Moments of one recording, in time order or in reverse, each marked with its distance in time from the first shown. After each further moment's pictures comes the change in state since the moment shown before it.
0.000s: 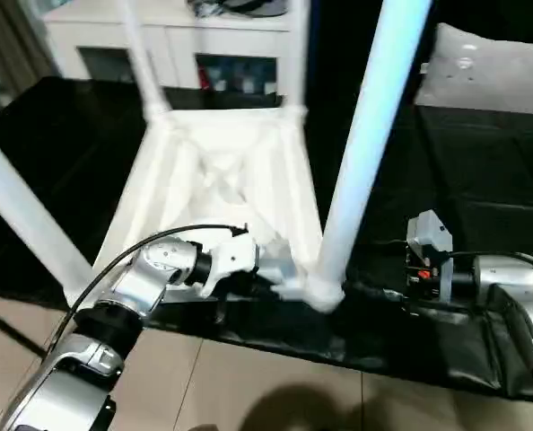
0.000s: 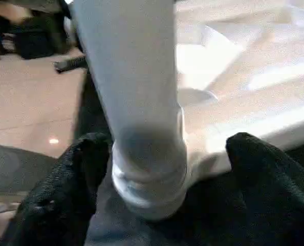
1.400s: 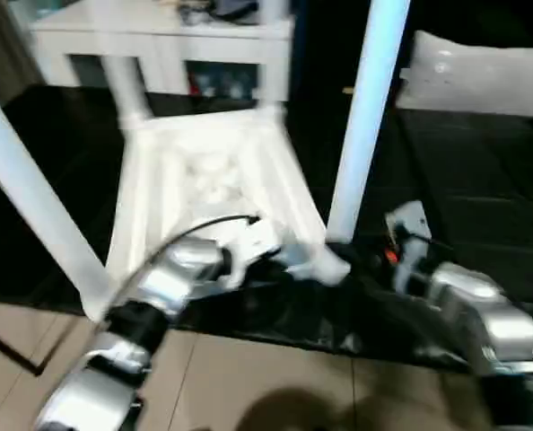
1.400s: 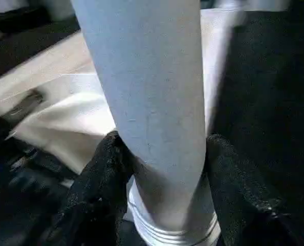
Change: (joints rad) left arm -0.053 -0.213 0.070 0.043 0.070 0.290 0.436; right arm 0.042 0.407 -0.139 -0.131 -0.115 0.252 -0.745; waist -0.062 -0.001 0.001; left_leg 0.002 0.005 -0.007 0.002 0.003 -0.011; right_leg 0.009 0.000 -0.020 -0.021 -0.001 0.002
